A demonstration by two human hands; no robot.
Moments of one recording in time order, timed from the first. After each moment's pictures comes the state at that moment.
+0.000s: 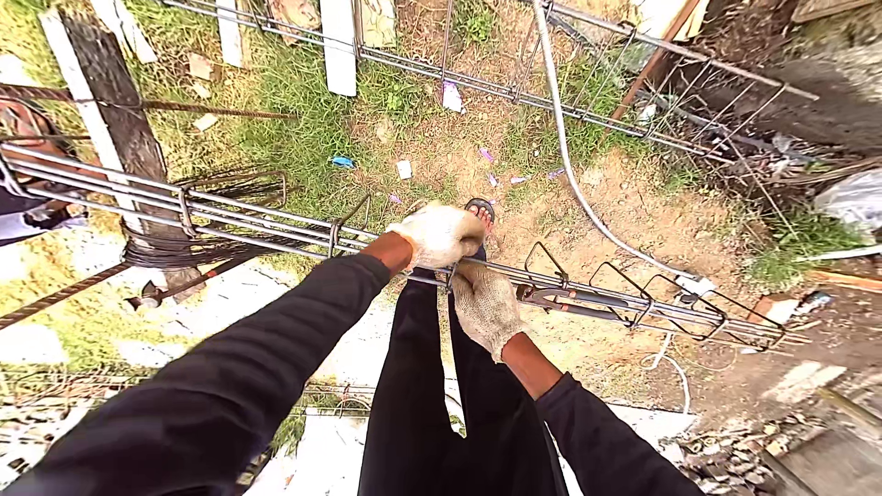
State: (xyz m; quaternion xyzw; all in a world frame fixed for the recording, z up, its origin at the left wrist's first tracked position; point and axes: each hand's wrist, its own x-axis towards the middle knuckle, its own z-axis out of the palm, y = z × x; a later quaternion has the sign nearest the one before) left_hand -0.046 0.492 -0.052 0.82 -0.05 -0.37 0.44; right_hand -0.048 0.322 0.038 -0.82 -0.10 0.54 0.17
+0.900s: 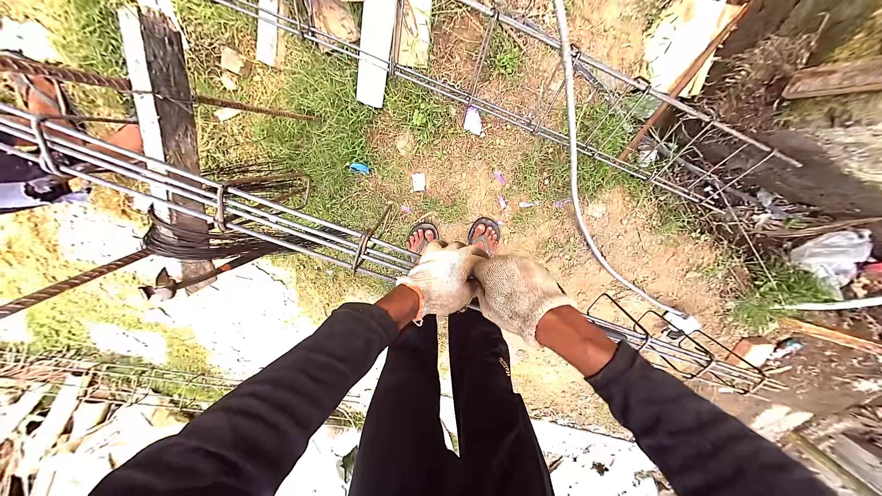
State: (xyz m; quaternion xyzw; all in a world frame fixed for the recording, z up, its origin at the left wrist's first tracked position) left_hand -0.093 0.482 -0.034 0.81 0.09 -0.34 0.47; right_hand 0.025 0.390 0.062 -0.72 -0.39 0.56 -0.10
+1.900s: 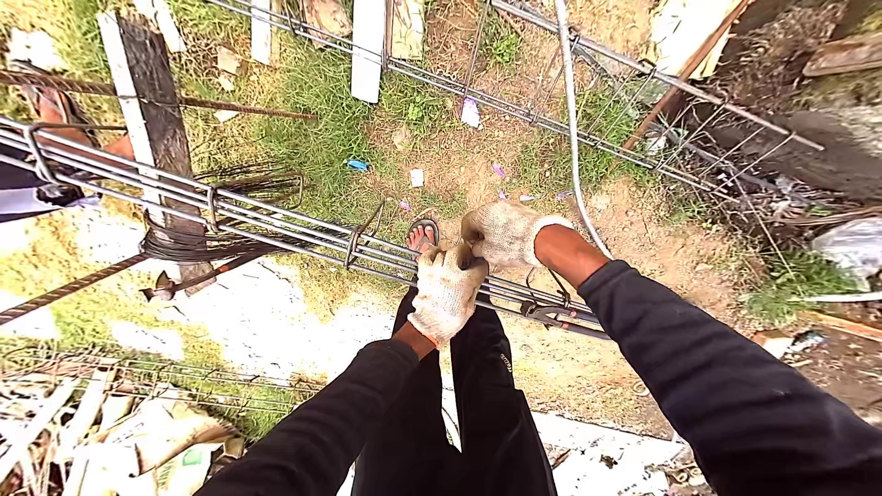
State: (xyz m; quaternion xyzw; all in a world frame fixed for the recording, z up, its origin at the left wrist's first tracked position) left_hand -0.119 0.417 -0.031 0.91 0.22 -0.12 0.33; right_hand 0.088 0.413 -0.019 -0.62 -0.48 0.62 -0.05
